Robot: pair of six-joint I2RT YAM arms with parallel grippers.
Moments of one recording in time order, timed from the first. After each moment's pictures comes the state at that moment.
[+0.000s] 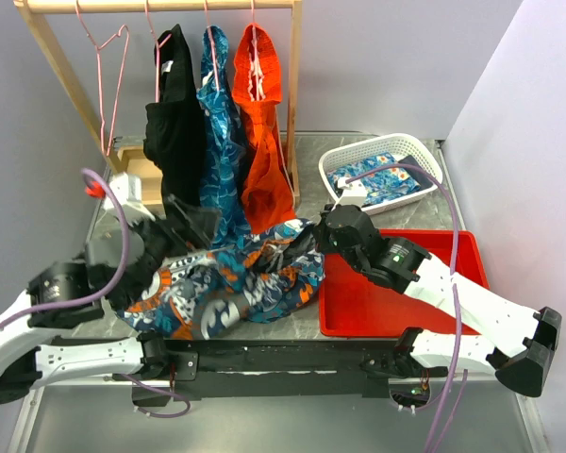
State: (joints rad) left arm -1.20 0.76 1.28 -0.78 -0.82 -0.86; right arm 0.91 1.08 1.05 -0.53 0.47 0.62
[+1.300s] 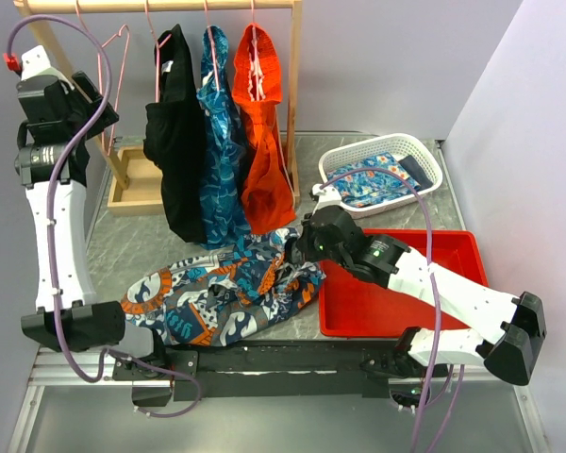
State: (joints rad) left arm 0.19 1.43 1.87 -0.67 -0.08 -0.35; right arm 0.91 1.18 1.02 -0.48 0.28 0.57
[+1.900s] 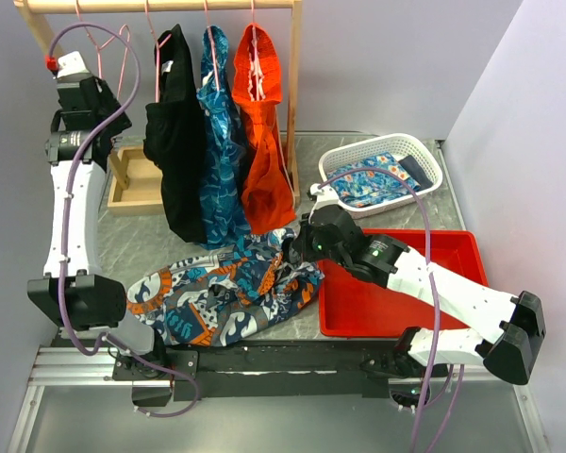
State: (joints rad) left arm 0.10 1.56 1.87 -0.66 -0.24 -0.30; right arm 0.91 1.19 1.02 -0.46 0.24 0.57
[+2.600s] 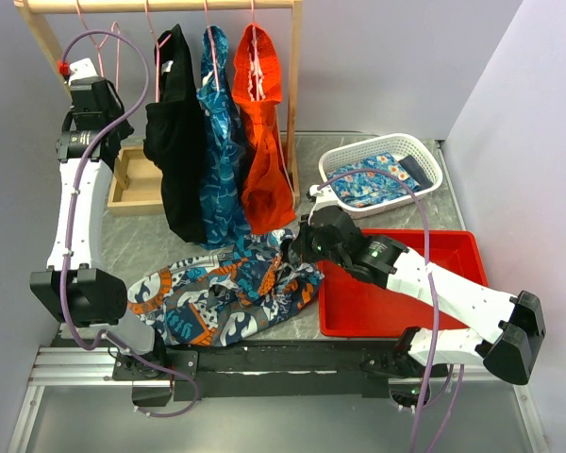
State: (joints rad) left arm 0.07 1.59 1.83 -0.65 -0.32 -0.28; right arm 0.91 1.19 1.01 -0.44 0.22 0.57
